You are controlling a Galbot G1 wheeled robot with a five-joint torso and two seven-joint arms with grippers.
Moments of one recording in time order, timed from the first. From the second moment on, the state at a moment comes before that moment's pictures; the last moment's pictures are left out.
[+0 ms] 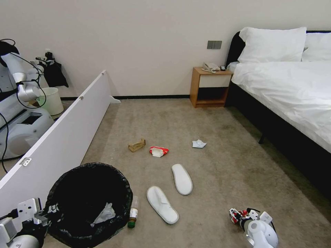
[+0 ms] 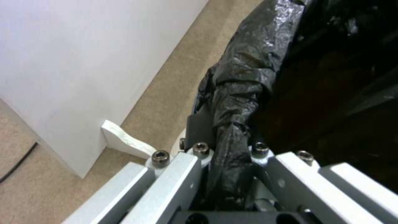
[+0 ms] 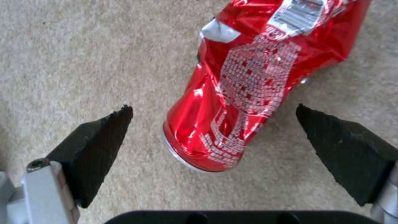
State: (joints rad) left arm 1.73 -1.33 -0.98 -2.50 -0.81 0.74 -0.45; right arm -1.03 1.44 0.79 1.19 0.83 -0.55 0.34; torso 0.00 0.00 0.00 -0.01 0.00
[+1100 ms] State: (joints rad) left arm 1.73 -1.33 -0.98 -2.50 -0.82 0.74 -0.45; right arm -1.01 1.40 0.77 1.16 0.87 -0.58 0.35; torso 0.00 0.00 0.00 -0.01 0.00
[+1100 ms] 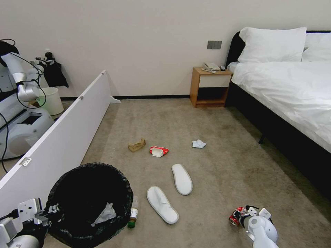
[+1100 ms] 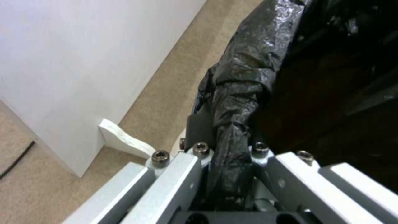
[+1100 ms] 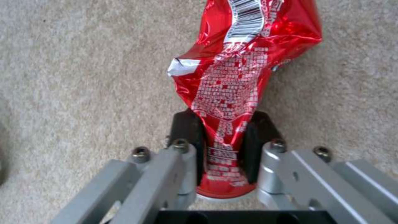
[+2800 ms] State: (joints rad) left arm 1.75 -1.33 -0.95 -2.50 -0.80 0.74 -0.45; right arm -0.51 1.06 -0.10 1.93 0.98 -0.09 -0.27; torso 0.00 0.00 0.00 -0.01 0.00
